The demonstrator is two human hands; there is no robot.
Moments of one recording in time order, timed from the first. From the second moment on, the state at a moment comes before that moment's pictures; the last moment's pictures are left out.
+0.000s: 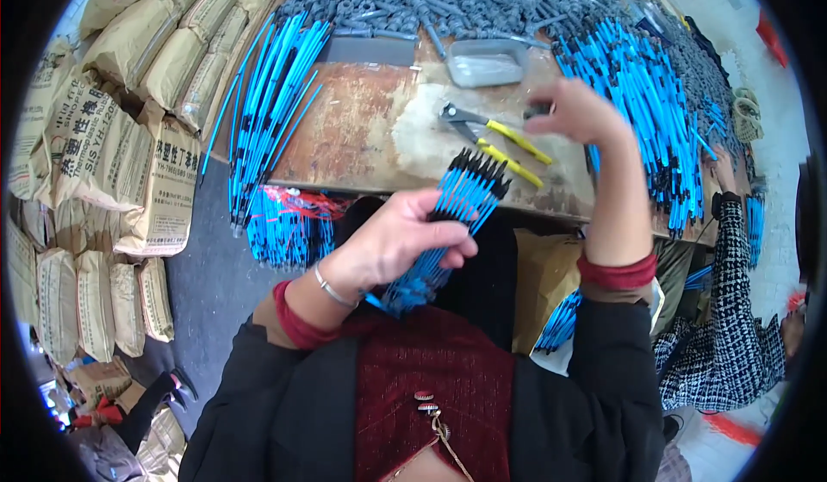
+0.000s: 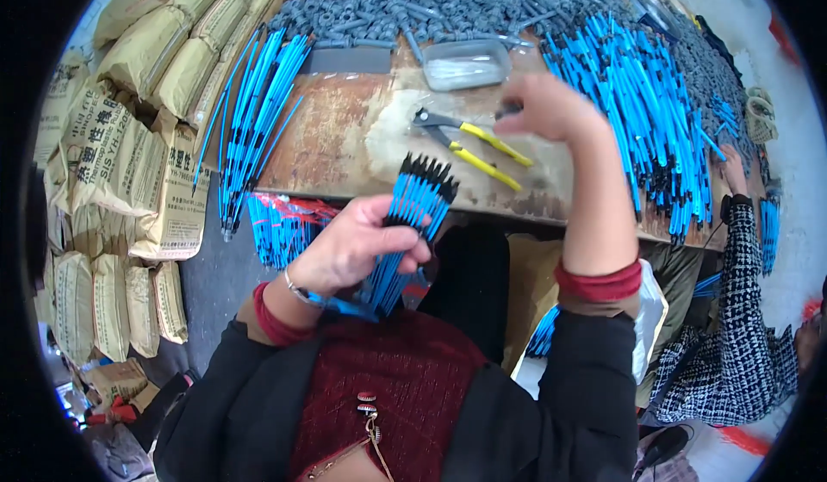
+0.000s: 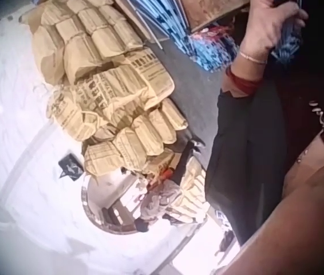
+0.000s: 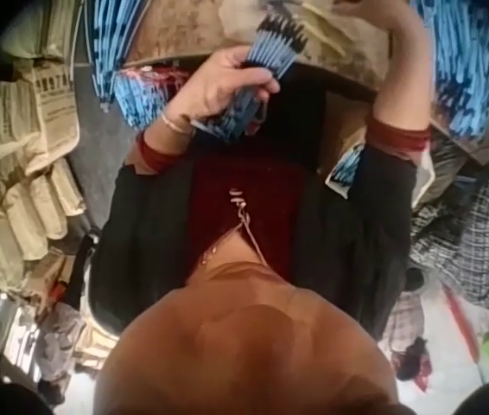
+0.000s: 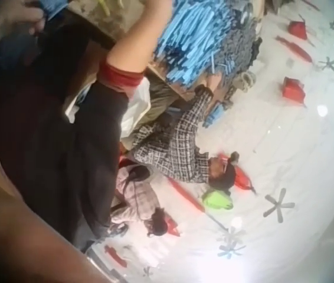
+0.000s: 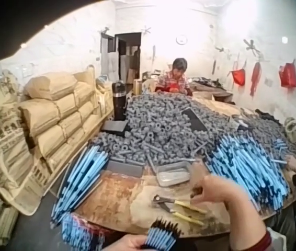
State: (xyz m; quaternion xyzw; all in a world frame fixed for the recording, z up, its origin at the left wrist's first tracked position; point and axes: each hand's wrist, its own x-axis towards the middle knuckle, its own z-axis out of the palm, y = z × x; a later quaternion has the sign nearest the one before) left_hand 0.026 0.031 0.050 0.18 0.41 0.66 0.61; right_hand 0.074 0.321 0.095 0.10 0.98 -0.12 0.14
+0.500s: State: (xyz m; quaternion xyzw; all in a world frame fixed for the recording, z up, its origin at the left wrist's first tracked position) left_hand 0.050 0.056 0.022 0.22 0.43 0.75 0.46; right_hand 0.127 0.239 0.004 0.18 0.95 -0.06 -0.24
